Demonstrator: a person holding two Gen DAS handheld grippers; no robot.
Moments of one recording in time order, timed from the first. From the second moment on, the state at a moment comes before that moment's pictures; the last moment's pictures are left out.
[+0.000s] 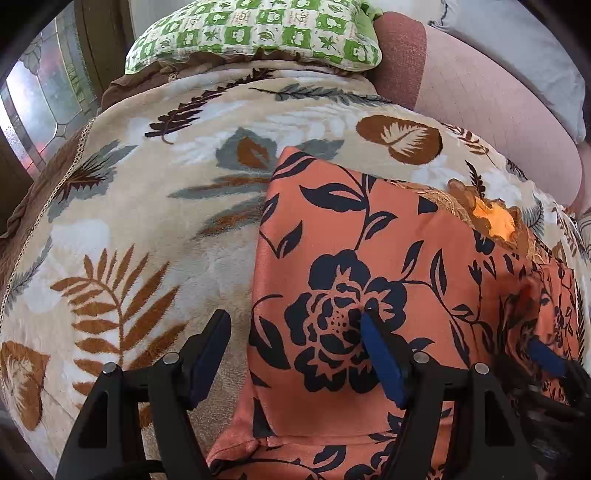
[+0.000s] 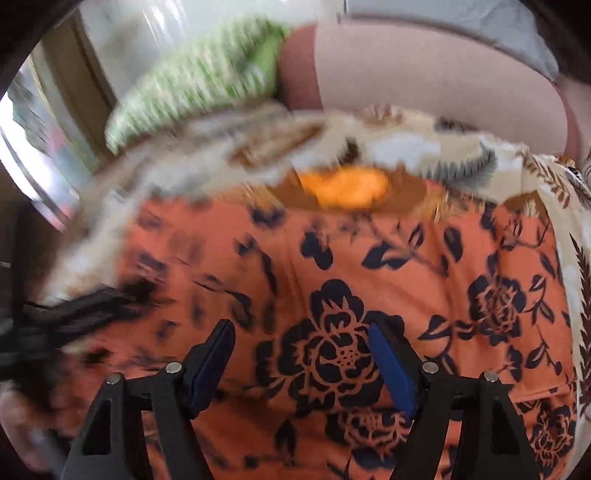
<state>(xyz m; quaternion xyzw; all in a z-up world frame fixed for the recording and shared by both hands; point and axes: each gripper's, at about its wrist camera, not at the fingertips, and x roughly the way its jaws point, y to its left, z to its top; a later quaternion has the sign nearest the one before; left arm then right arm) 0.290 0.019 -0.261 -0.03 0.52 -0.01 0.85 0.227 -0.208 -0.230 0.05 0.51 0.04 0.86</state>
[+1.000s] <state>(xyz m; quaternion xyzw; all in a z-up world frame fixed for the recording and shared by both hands) 0.287 -0.007 -0.261 0.02 0.51 -0.01 0.86 0.199 -0.421 -0.190 0.26 0.41 -0.11 0.86</state>
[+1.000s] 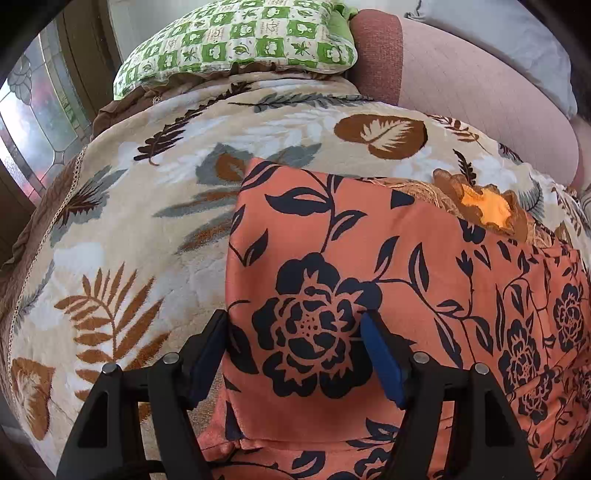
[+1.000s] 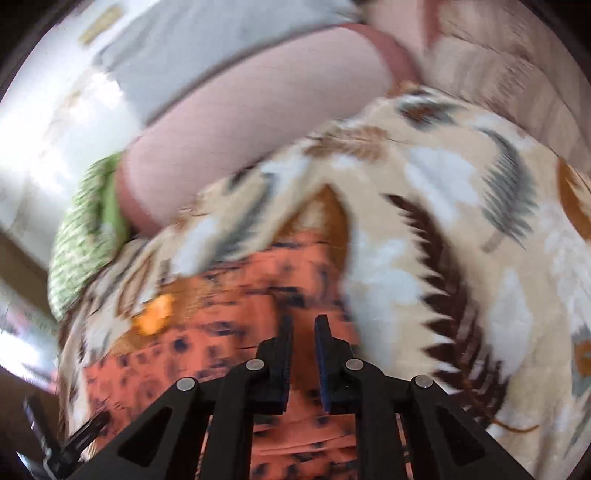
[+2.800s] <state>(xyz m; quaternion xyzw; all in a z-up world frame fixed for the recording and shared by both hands) 0.290 -0.009 -0.265 0.03 0.51 0.00 0.86 0.252 -0.406 -0.235 0.18 0.50 -0.09 0.84</state>
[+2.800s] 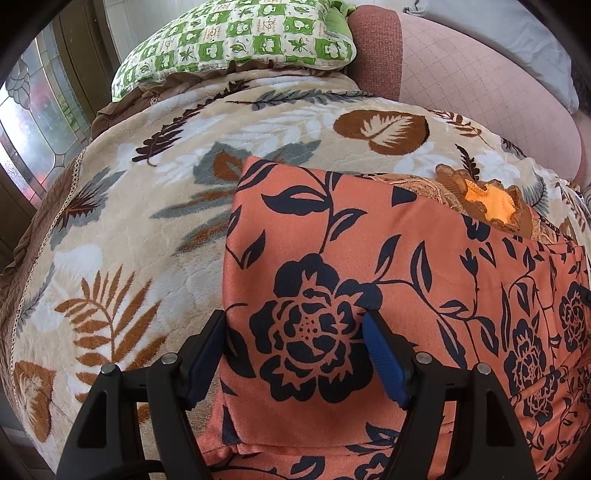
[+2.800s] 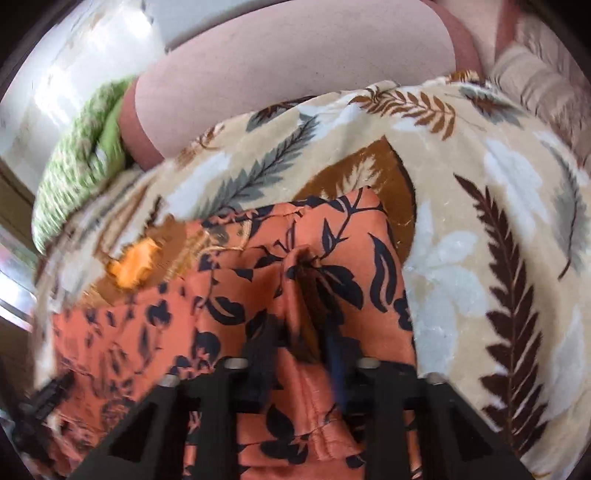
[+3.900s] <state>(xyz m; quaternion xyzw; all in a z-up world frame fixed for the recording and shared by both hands) 0.292 0.001 -0.261 0.04 0.49 0.02 0.87 0.199 -0.380 -0.240 0.16 0.54 -0.03 0.83</state>
